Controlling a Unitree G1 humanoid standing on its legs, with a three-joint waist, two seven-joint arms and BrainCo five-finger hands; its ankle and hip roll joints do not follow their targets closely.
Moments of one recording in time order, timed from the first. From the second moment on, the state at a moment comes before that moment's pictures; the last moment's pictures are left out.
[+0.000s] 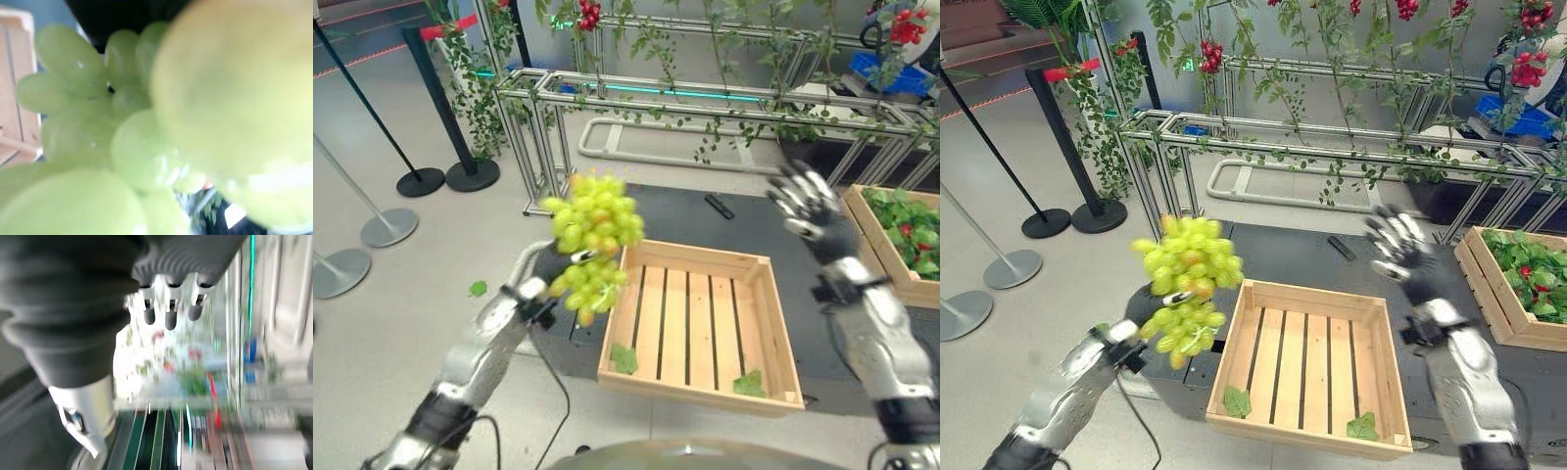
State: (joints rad) left arm 0.00 0.55 -0.17 -0.10 -0.82 0.04 -0.34; right arm 0.03 -0.54 -0.18 -0.09 0.78 -0.11 0.26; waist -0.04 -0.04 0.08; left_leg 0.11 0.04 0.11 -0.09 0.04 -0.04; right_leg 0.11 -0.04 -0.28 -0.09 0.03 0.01
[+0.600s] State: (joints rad) left arm 0.21 0.38 0.18 -0.13 -0.80 -0.08 -0.24; right arm 0.15 -0.35 -0.26 -0.06 0.69 -0.17 0.19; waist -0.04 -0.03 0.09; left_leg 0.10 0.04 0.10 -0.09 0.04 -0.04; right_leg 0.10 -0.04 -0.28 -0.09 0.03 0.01
